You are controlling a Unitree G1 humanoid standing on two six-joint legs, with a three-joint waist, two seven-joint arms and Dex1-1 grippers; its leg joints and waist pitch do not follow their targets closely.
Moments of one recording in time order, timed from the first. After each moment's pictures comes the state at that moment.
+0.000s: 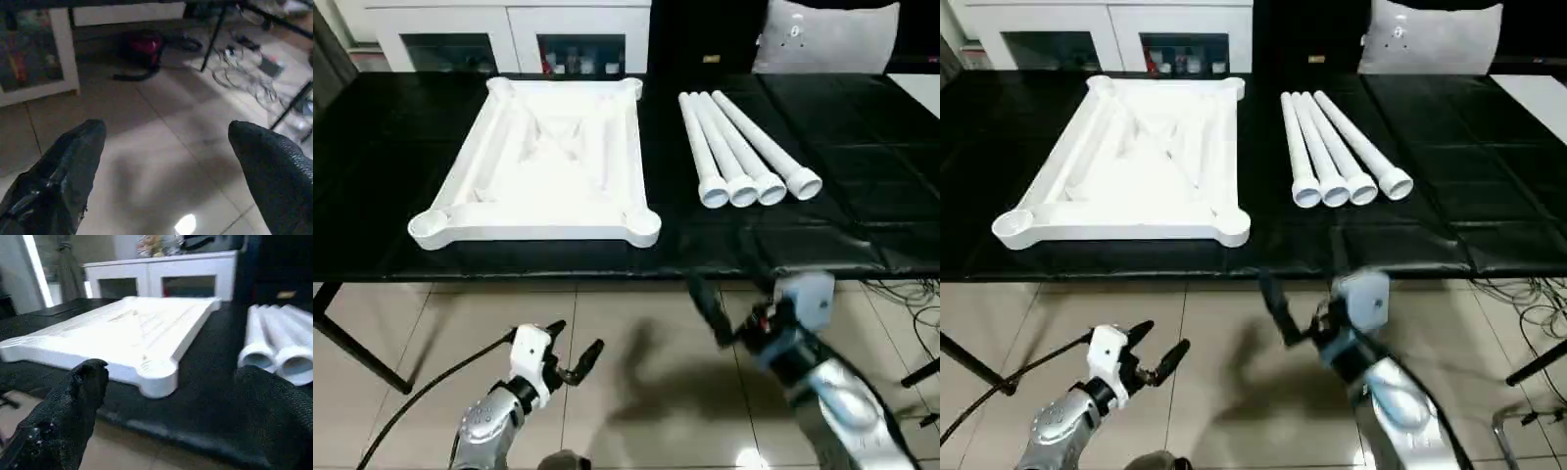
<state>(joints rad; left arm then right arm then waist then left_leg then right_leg) -0.25 0.14 0.05 1.16 -0.06 -0.67 -0.66 0.14 -0.17 0.06 -0.40 0.24 0.22 0.33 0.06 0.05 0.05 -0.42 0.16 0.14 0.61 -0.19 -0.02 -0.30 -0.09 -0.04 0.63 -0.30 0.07</state>
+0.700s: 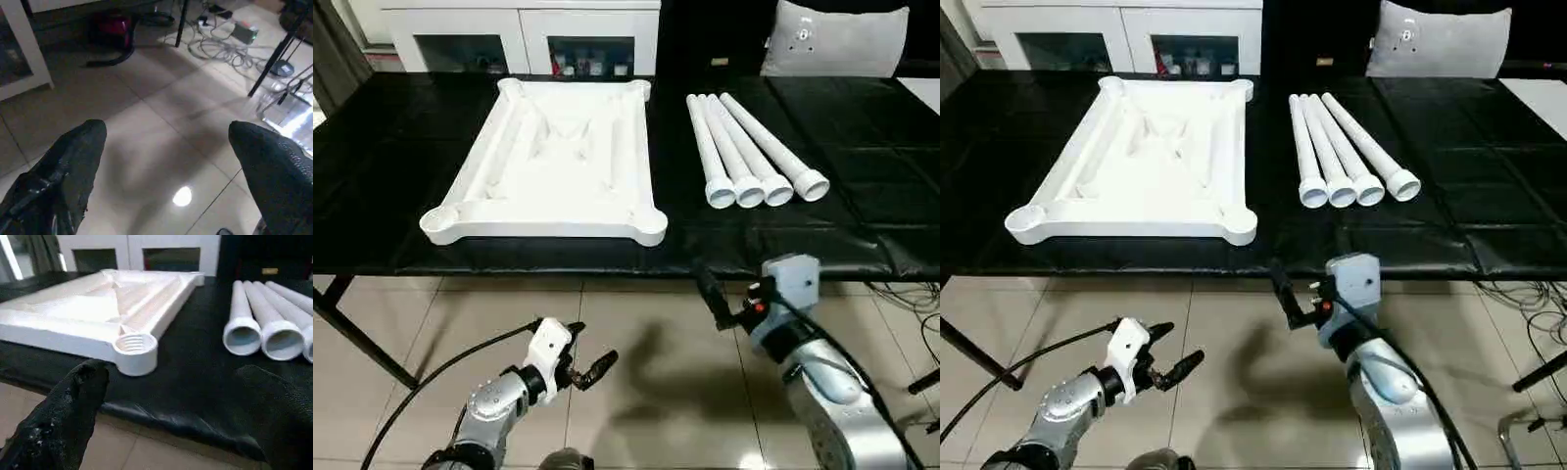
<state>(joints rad) -0.32 0.16 -0.01 1.23 0.02 -0.63 -0.72 0.07 -0.16 0.06 -0.29 0.16 0.27 0.24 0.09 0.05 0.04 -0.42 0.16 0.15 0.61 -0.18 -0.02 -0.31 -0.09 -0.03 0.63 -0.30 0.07</state>
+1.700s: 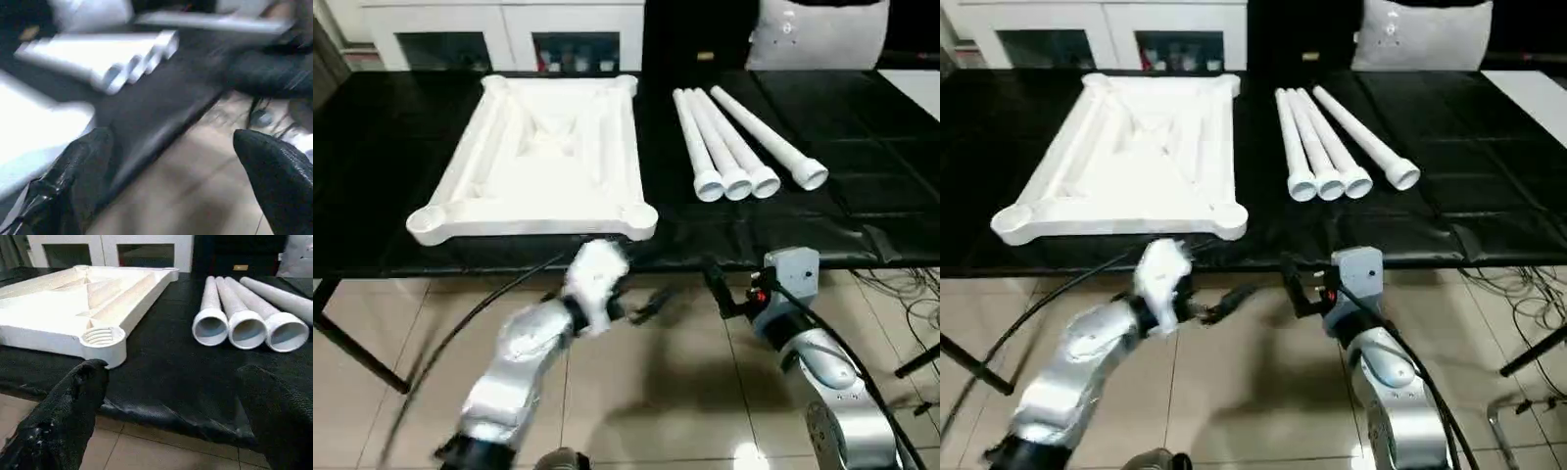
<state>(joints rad) -0.12 0.13 -0.14 -0.01 -0.01 0.17 -0.63 0.02 -0.15 0.03 -0.17 0.14 0.21 0.22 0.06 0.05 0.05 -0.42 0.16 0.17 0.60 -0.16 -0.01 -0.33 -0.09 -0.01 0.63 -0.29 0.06</state>
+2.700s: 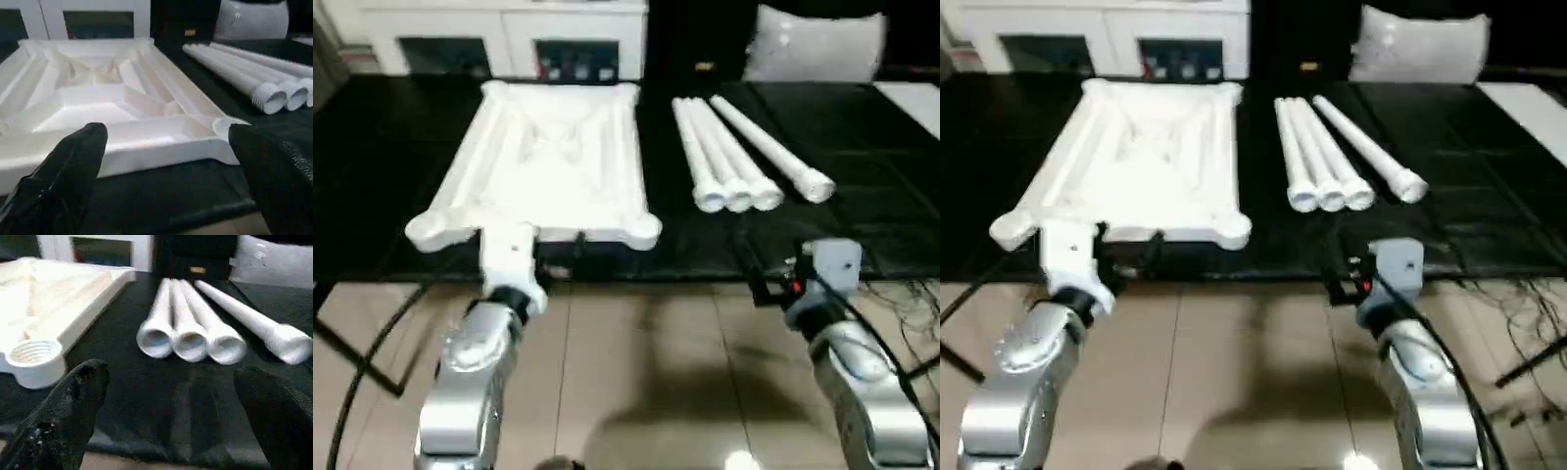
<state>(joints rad) -0.06 0.04 0.02 -0.36 -0.01 0.46 -0.26 -0.01 -0.20 -0.07 -0.20 0.15 0.29 0.17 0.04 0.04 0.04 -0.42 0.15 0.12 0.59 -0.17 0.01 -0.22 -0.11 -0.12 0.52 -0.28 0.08</state>
